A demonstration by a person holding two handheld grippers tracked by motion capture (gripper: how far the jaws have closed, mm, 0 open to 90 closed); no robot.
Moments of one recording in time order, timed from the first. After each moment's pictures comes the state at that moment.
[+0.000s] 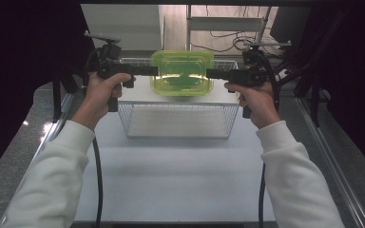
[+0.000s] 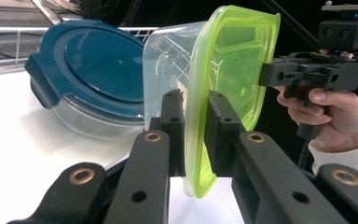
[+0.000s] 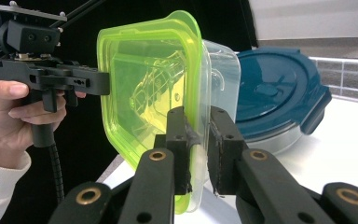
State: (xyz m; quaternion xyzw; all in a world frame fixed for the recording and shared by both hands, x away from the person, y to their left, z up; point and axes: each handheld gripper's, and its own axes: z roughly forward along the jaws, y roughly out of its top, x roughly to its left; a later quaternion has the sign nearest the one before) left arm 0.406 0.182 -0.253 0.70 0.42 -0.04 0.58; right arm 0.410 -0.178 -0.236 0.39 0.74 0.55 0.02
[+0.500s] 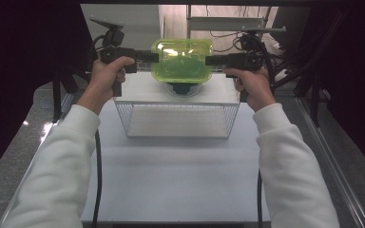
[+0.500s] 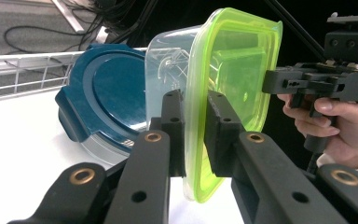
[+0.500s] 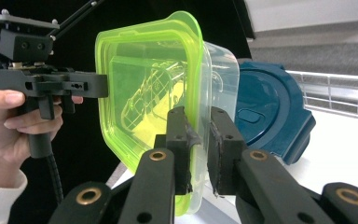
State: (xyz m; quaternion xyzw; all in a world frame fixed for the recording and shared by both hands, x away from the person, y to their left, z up) left arm 0.444 0.182 -0.243 0.69 0.45 -0.05 0.57; right arm 0.452 -0.173 -0.226 0.43 0.72 0.54 -0.01
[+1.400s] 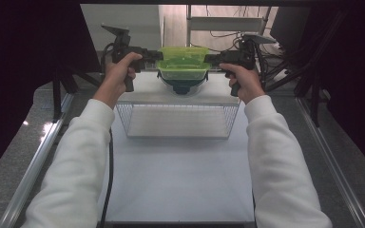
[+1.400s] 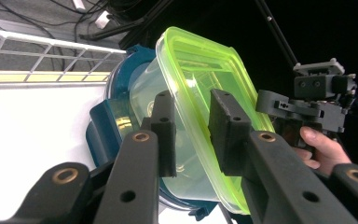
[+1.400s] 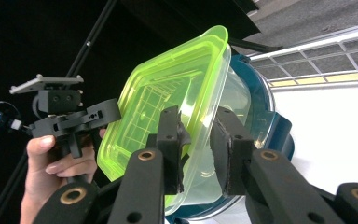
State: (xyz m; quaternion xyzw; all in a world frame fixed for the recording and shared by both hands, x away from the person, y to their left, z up) left arm 0.499 0.183 -0.285 0.62 0.52 -0.12 0.57; right arm 0.512 -0.180 -0.269 0.54 0.63 0.55 -0.13
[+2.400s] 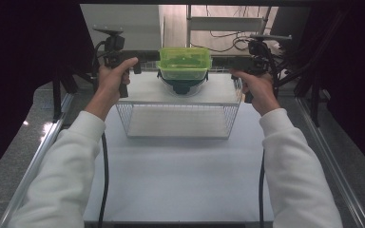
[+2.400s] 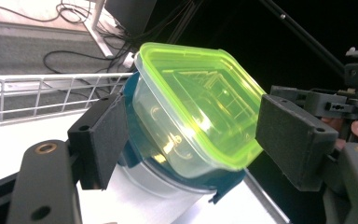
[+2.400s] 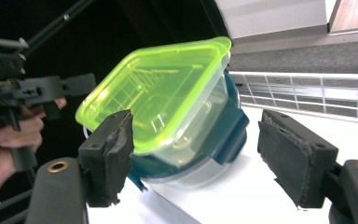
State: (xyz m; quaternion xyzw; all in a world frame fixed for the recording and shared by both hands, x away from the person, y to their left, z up) left arm 0.455 0.183 -0.269 0.65 0.48 0.01 0.58; right arm 0.474 -0.200 -0.252 0.46 0.70 0.54 0.02
